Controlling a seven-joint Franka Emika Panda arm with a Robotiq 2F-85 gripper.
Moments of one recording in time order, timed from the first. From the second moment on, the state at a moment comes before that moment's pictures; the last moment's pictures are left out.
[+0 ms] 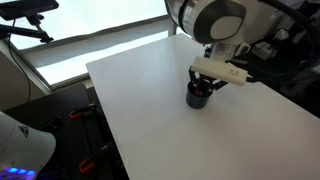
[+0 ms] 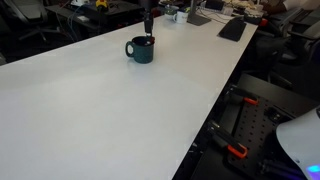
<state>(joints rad) -0.25 0.52 0.04 -1.91 -0.01 2.36 -0.82</state>
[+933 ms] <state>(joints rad) -0.27 0.52 0.04 -1.91 -0.01 2.34 -0.82</state>
